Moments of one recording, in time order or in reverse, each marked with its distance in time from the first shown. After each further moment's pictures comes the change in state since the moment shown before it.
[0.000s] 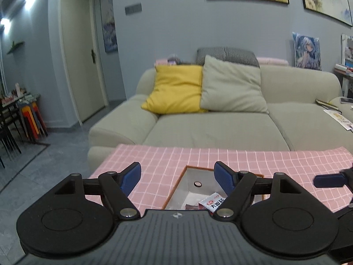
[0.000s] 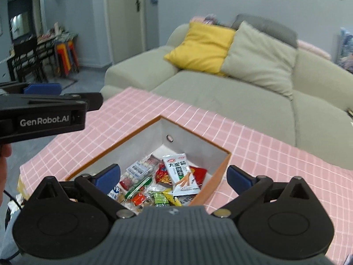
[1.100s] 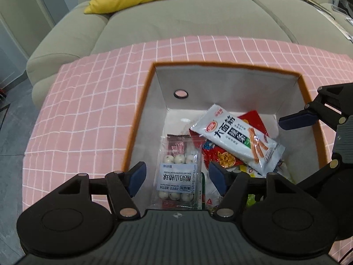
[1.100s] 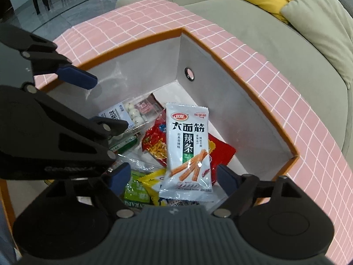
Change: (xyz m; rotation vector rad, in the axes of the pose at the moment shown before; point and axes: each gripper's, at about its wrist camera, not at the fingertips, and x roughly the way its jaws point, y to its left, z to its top) left arm 0.197 -0.007 -0.061 0.195 0.589 -0.182; right arm 0.221 0.002 0.005 -0.281 0.452 0.133
